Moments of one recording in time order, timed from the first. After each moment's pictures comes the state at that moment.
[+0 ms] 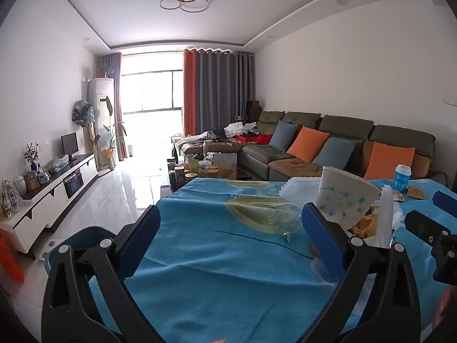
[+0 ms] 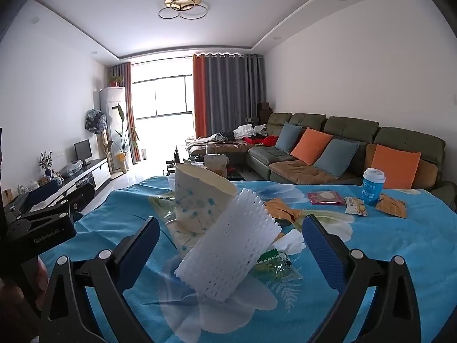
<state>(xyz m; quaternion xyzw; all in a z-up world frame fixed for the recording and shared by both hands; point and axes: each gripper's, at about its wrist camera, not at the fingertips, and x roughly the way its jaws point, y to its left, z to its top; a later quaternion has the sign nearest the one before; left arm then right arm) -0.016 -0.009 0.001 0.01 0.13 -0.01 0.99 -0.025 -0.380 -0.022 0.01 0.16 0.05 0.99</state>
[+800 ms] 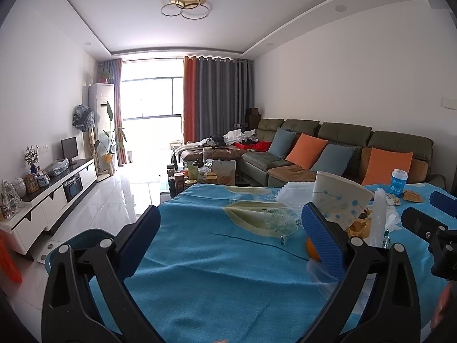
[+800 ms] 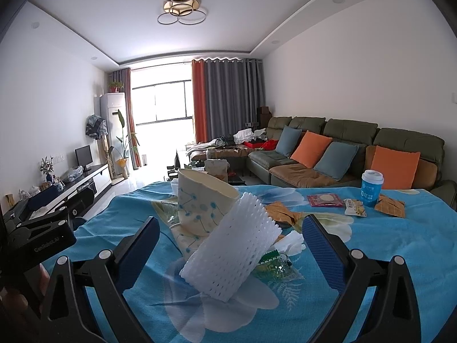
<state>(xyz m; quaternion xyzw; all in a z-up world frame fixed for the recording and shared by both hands) -0.026 -0.008 0.005 0.01 0.11 -0.01 0.99 -0.032 -0.380 -0.018 0.02 0.15 0.05 0.99</state>
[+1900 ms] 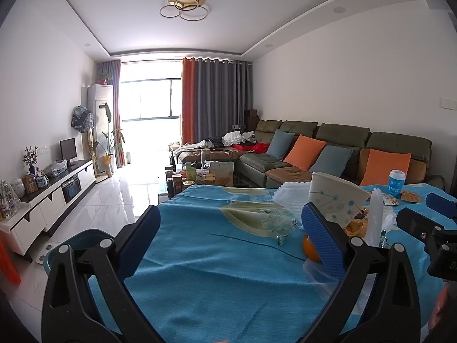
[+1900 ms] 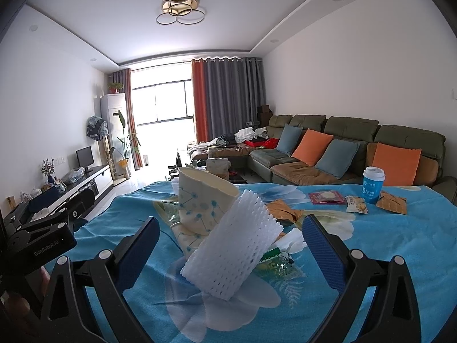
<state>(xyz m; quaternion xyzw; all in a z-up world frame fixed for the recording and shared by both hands) -0.026 -0.010 0.002 0.01 0.10 -0.01 0.99 -0.032 -0.378 -0.021 0.03 0.15 0.05 0.99</state>
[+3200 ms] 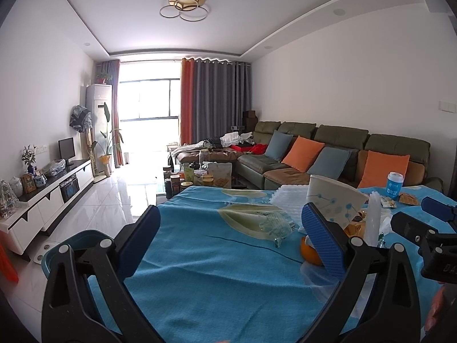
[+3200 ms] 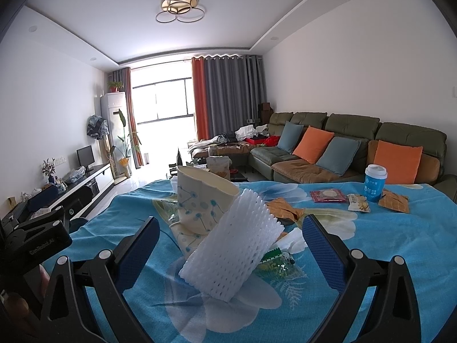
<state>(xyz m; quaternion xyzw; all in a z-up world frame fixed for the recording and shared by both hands) -0.022 -0.013 0.004 0.01 0.10 -0.02 0.99 -0.030 -0.377 -0.022 0.03 0.15 0.06 0.99</state>
